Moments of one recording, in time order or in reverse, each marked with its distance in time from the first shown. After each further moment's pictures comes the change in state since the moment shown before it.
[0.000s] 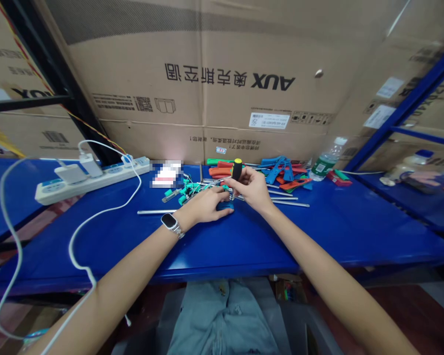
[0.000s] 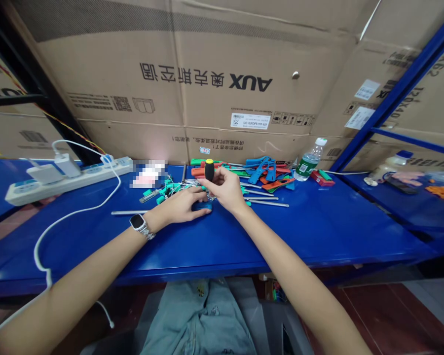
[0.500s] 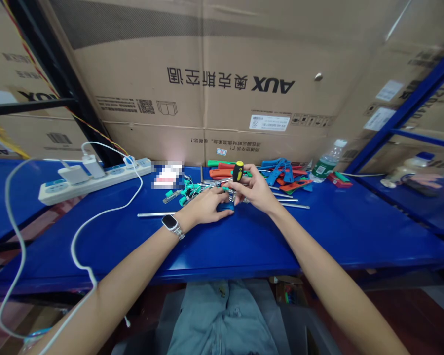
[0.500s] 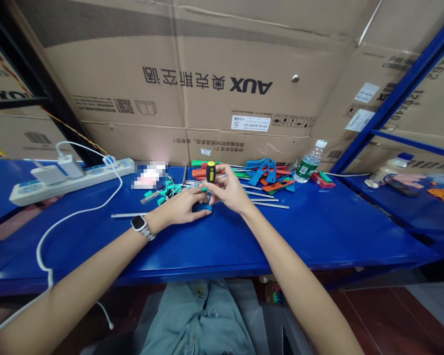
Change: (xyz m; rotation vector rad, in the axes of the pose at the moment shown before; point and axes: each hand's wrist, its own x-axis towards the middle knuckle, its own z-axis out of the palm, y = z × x) left_hand 0.000 0.004 -0.003 -0.009 0.018 0.019; right_hand -0.002 -0.005 -0.017 0.101 -0.251 0.091
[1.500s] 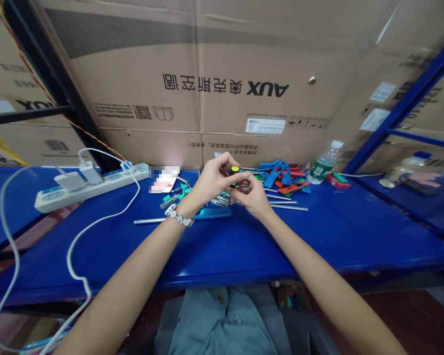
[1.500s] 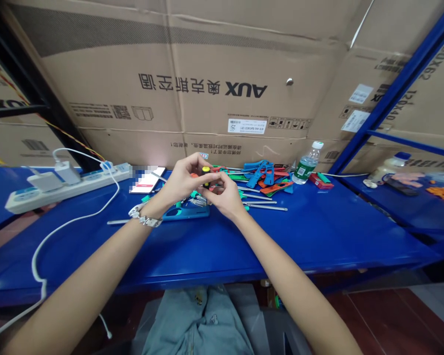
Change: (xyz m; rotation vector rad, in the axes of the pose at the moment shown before) left_hand 0.058 0.031 -0.045 -0.646 0.502 -0.093; right_hand -0.001 0.009 0.011 -0.060 0.199 -0.080
